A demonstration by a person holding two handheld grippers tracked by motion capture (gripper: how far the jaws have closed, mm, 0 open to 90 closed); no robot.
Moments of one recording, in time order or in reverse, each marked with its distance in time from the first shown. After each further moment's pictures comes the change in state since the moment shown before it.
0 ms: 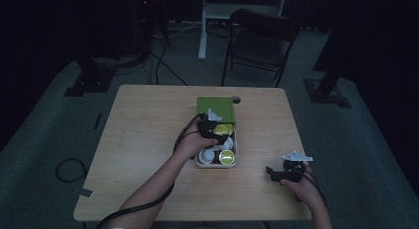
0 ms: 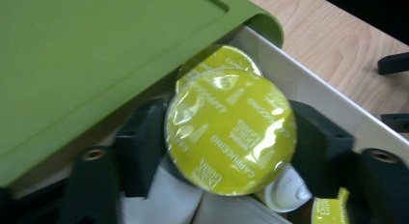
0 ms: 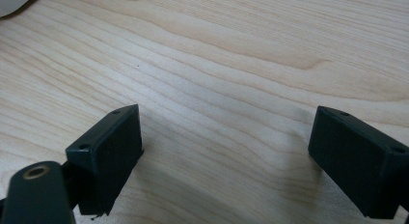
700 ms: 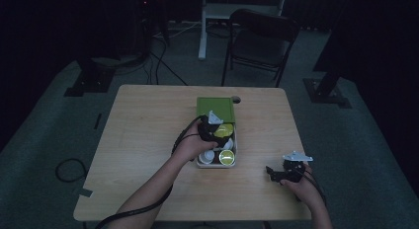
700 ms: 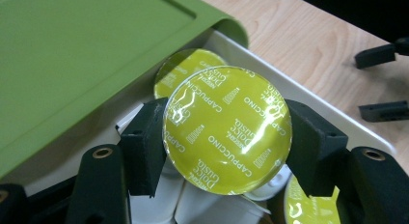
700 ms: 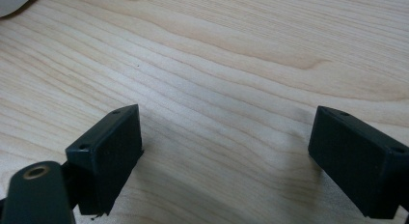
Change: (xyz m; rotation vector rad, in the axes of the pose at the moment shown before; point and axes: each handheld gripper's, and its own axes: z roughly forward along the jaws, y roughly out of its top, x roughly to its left) left arm -0.010 -0.001 -0.012 -0.029 -0.027 0.067; right arm 0.000 0.000 0.000 0.000 0.000 0.000
